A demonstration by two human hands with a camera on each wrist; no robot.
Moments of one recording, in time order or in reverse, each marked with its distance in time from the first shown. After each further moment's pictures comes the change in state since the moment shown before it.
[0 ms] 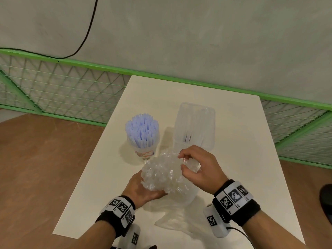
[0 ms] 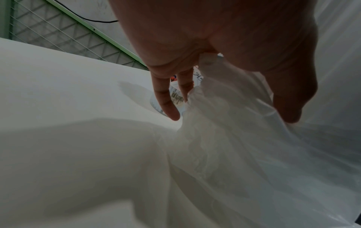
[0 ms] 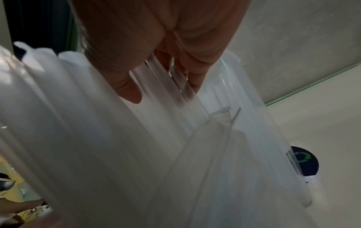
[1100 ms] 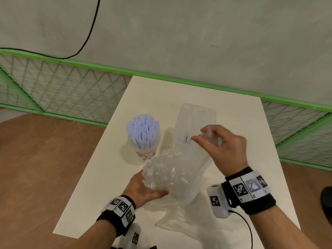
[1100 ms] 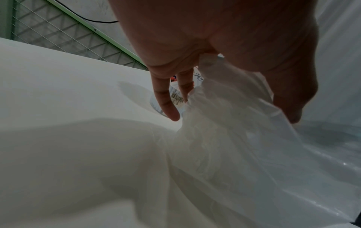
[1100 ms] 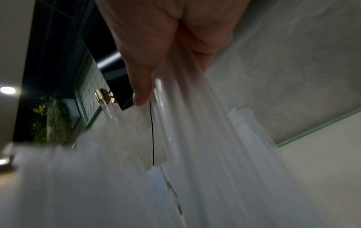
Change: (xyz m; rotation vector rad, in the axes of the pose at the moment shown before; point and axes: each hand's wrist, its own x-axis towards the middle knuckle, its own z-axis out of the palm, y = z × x) left_hand 0.005 -0.008 -0.003 0.057 -0.009 -0.045; right_hand 0.028 -0.025 -0.043 -0.052 0.448 0.061
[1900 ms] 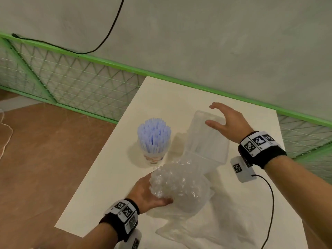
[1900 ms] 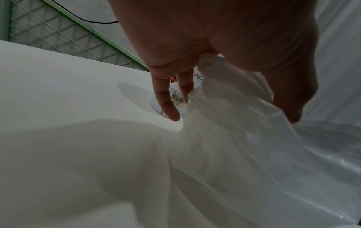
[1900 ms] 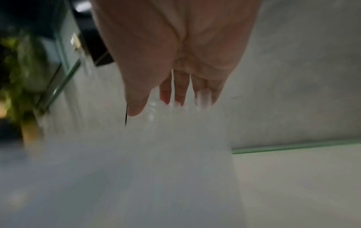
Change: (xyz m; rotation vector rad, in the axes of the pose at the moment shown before) left_hand 0.002 0.001 -0.002 0.059 -0.012 0.026; right_hand 0.123 0.071 0.017 -0.437 -0.575 0.023
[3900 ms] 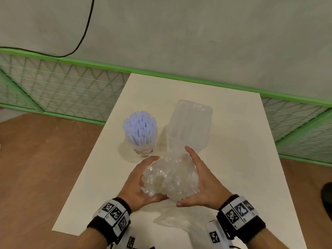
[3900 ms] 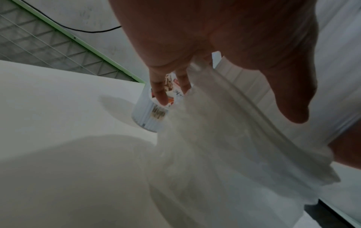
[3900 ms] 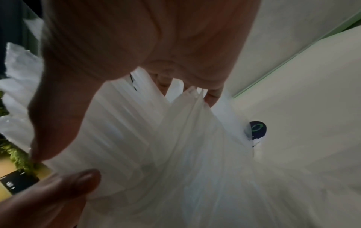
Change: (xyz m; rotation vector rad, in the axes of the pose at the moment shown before) left_hand -0.020 0.025 0.002 0.056 -0.015 0.251; right_hand -0.177 -0.052 0.086 0.580 -0.248 0.095
